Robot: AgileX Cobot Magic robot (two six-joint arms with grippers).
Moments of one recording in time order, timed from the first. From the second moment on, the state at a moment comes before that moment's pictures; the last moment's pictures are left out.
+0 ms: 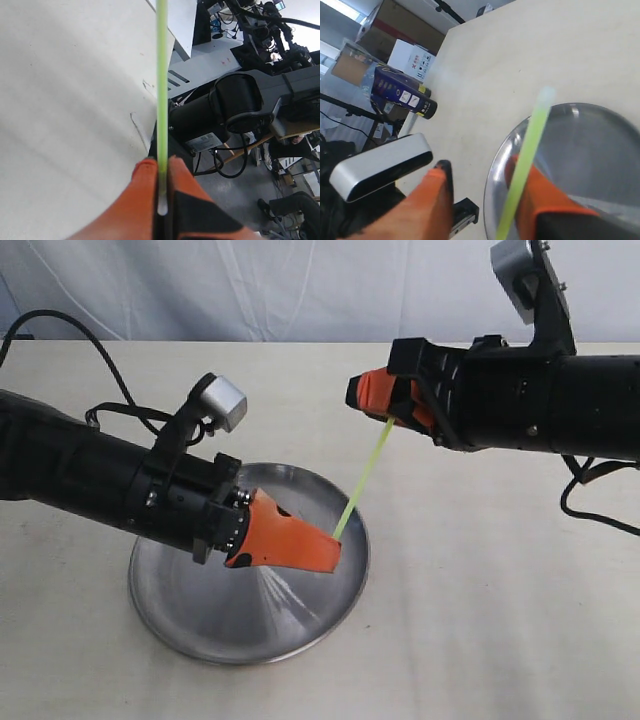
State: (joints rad) left arm -0.31 1.67 -0.74 -1.55 1.21 1.42; right arm 0.41 1.30 -0.68 1.74 0.57 -1.14
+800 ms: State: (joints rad) left arm -0.31 1.67 -0.73 -1.61 1.20 1.42; right arm 0.41 1.30 -0.68 1.68 0.50 -1.16
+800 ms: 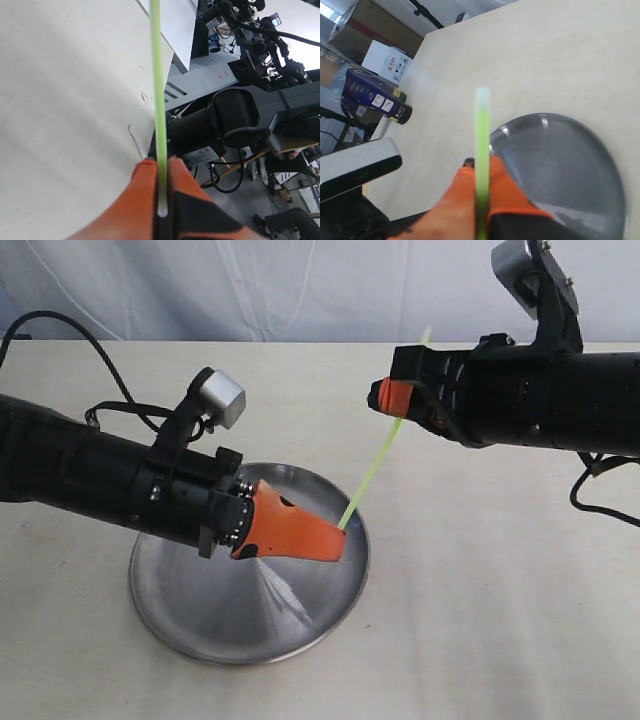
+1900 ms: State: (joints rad) left arm -0.31 1.67 -0.72 -1.61 1.21 1.41; right arm 0.65 1.30 -0.69 1.63 0.09 -1.16
